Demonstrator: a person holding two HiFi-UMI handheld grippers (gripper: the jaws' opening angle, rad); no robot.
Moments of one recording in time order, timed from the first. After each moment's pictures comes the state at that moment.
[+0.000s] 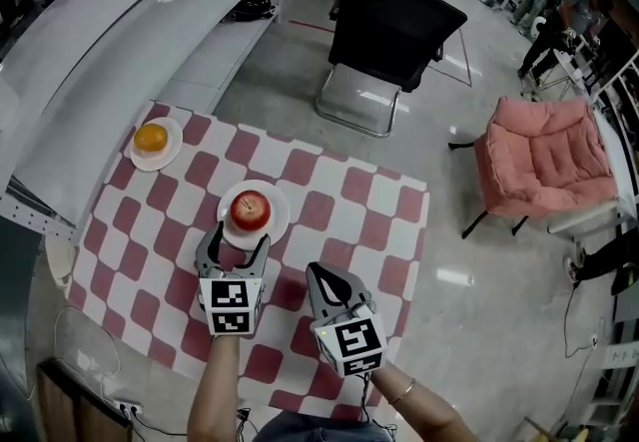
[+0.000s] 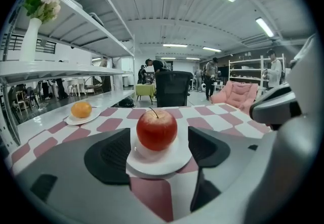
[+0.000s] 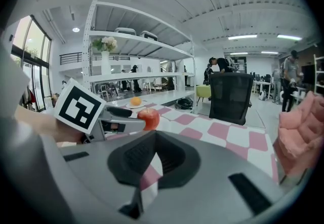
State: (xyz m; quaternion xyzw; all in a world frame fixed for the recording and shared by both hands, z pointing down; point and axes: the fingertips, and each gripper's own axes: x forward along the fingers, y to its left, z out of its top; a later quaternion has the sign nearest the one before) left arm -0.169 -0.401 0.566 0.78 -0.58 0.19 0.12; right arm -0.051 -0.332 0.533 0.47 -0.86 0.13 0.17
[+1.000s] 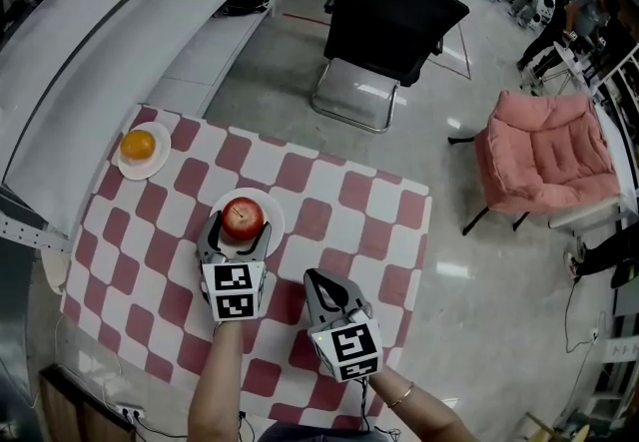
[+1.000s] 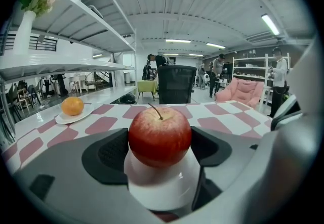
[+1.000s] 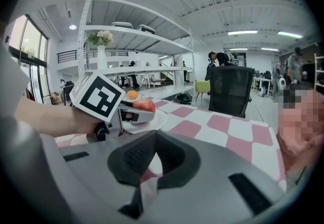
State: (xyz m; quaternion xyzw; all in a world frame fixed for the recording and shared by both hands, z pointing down) left arm -0.161 -0.454 0.592 0.77 -0.59 0.20 0.14; right arm -0.046 -0.350 0.564 0.46 -0.85 0.15 0.19
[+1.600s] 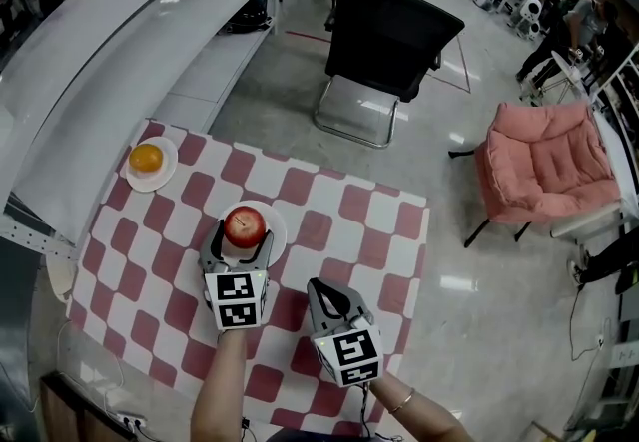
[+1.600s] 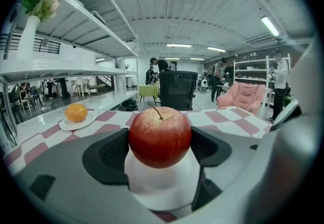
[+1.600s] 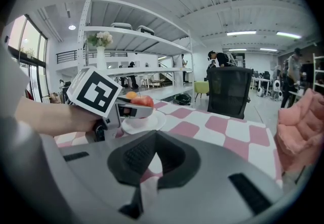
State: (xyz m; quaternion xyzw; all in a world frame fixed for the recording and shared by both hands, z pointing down) left arm -0.163 -0.452 0.572 0.77 -0.60 0.18 0.12; right arm -0.042 -0.347 0.560 0.47 -0.85 0.15 0.19
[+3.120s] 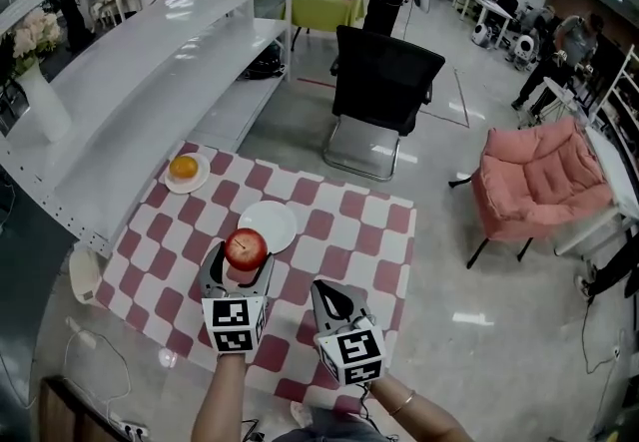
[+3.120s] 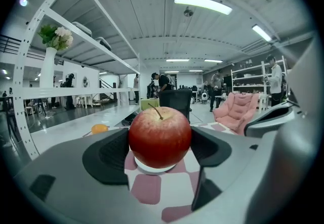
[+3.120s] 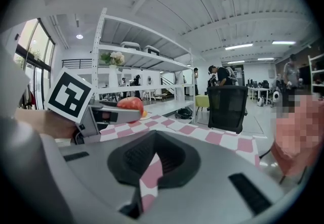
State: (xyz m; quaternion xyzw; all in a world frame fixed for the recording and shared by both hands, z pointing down) left arm -0.174 -0.317 0.461 0.78 -0.61 0.12 0.07; right arm -0.046 -0.256 0.471 0.48 -0.86 0.10 0.12
